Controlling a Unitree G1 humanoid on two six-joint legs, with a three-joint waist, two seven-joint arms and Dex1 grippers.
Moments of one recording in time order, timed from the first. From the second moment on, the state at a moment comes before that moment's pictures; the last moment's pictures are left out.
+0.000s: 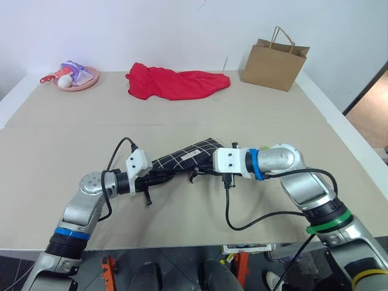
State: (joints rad) left arm -0.35 0.51 -0.10 0.02 -0.32 0.17 -1.04; right arm -0.66 -0.65 0.39 -0.07 -0.09 0.17 1.06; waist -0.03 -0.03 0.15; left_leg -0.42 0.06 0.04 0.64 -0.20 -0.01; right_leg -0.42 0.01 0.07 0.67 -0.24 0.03
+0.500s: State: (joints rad) left arm -0.35 0.49 -0.10 0.01 -0.33 0.18 -1.03; right arm -0.57 -0.82 0.02 -0.11 0.16 0.29 1.11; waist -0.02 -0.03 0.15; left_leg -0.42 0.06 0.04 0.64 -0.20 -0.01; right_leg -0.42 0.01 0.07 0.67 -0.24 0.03
